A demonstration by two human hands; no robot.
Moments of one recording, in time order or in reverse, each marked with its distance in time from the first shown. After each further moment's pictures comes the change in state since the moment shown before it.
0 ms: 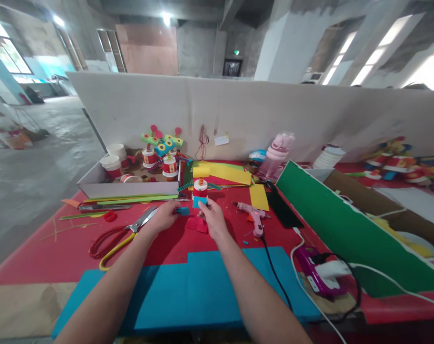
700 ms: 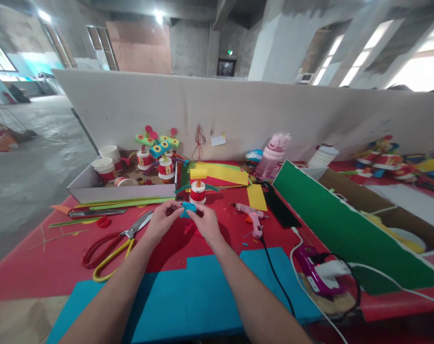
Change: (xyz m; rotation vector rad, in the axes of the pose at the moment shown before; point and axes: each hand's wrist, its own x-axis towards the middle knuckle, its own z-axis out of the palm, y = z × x) left_hand -0.015 0.023 0.010 -0.510 0.198 -0.025; right_hand -0.009 -0.001 0.009 -0.361 -0.085 -0.231
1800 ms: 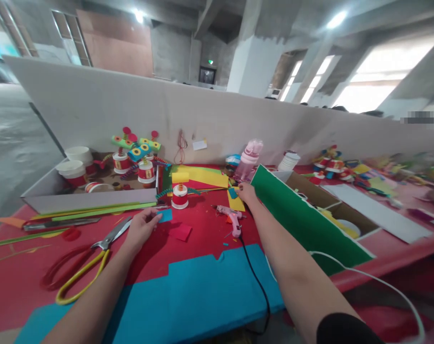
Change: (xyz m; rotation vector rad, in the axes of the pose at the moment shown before) left_hand 0.011 -0.038 -0.001 0.042 0.019 -0.014; right_hand 0.105 0.000 -0.227 -0.998 0.387 0.208
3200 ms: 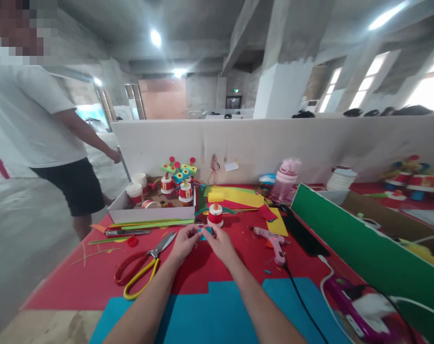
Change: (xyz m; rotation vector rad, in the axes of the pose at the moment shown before) left_hand -0.005 0.016 0.002 -0.175 -0.074 0.027; right_hand -0.193 -0.155 0.081 0.814 -0.410 -0.331
